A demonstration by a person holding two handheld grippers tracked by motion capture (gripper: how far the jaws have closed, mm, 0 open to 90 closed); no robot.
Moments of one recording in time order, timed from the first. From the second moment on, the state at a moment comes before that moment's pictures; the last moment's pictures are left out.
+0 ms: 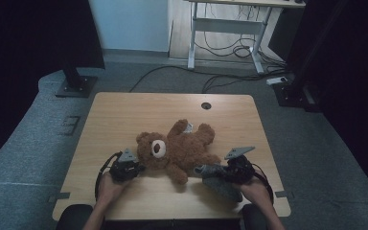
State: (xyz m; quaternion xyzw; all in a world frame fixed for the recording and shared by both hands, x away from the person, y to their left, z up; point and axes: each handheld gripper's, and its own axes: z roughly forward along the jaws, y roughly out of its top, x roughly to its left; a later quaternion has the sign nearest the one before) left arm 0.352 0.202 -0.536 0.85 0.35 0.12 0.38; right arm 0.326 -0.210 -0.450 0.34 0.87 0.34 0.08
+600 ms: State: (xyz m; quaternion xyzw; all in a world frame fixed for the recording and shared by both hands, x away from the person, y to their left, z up) left arm 0.352 0.201 -0.537 0.85 0.35 0.12 0.38; right arm 0.395 -0.179 -0.464 0.37 0.86 0.32 0.11
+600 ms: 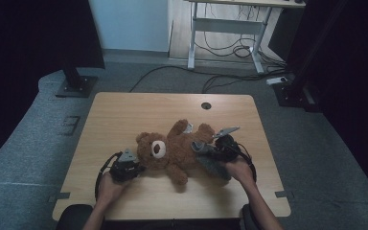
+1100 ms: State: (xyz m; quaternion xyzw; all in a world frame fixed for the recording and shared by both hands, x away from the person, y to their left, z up) left arm 0.352 0.199 -0.538 0.85 0.35 0.12 0.37; right arm 0.398 -0.187 -0.491 0.39 0.86 0.30 0.08
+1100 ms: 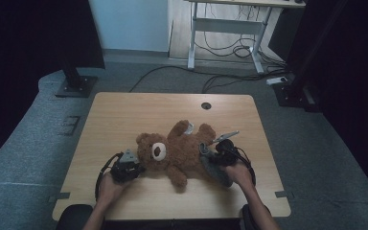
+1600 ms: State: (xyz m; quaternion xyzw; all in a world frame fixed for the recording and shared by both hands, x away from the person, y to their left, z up) left arm 0.352 0.200 -0.539 0.86 0.35 0.12 0.37; right arm 0.382 -0.204 -0.519 0.41 0.87 0.25 0.12
